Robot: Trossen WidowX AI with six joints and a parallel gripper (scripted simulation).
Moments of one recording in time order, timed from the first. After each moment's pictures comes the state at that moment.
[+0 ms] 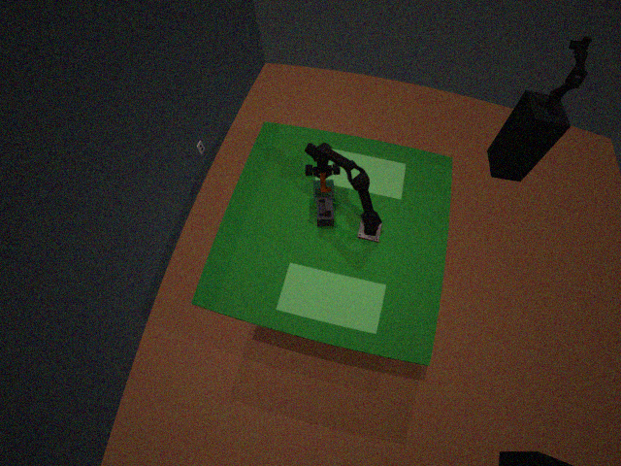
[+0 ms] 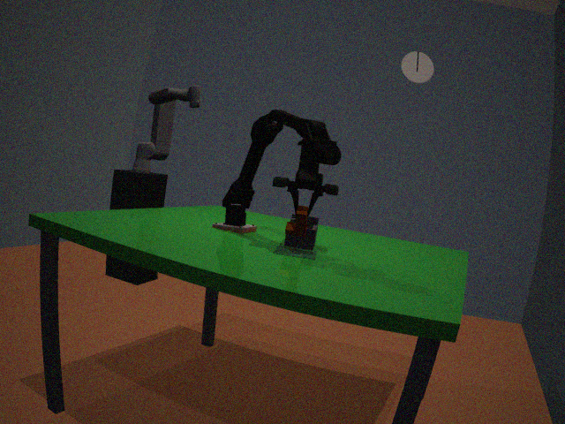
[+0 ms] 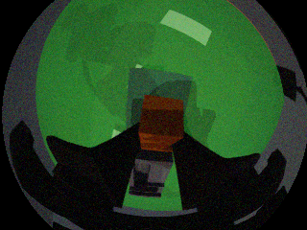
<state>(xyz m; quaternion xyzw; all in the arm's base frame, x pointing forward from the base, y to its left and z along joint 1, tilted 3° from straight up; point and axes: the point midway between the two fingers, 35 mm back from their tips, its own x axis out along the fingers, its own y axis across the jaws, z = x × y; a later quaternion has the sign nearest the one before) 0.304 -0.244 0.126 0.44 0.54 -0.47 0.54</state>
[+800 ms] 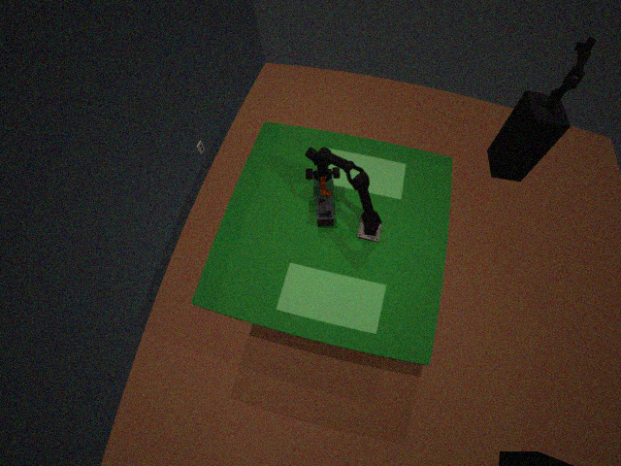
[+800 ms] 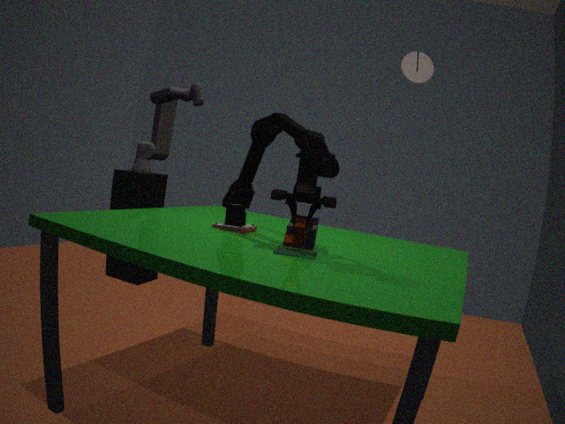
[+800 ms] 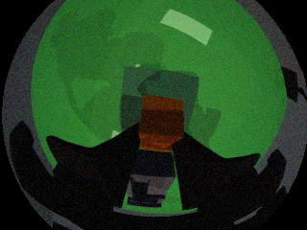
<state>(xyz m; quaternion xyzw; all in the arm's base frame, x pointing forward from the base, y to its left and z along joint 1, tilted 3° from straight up) 0.303 -0.245 0.090 0.44 0.54 -0.47 0.54</state>
